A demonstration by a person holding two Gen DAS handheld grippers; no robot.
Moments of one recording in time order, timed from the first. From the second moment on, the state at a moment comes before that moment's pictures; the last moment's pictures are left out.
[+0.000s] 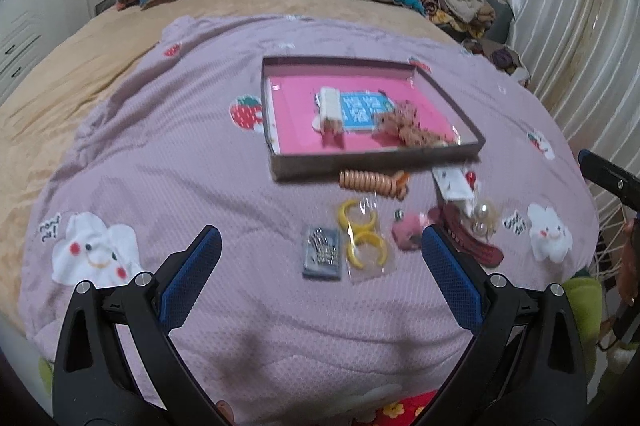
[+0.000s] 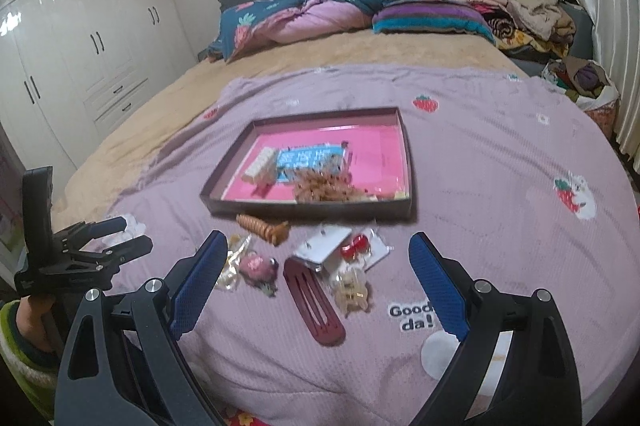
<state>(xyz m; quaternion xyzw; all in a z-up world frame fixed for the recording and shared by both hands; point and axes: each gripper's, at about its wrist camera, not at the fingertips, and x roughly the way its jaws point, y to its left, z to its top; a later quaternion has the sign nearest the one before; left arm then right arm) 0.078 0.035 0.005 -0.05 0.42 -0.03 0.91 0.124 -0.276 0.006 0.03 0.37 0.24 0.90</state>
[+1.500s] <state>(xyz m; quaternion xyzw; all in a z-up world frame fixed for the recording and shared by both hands) 0.136 -0.069 -0.062 0.04 0.48 -0.15 0.86 0.160 -0.300 -0.092 0.03 0.47 0.25 0.85</state>
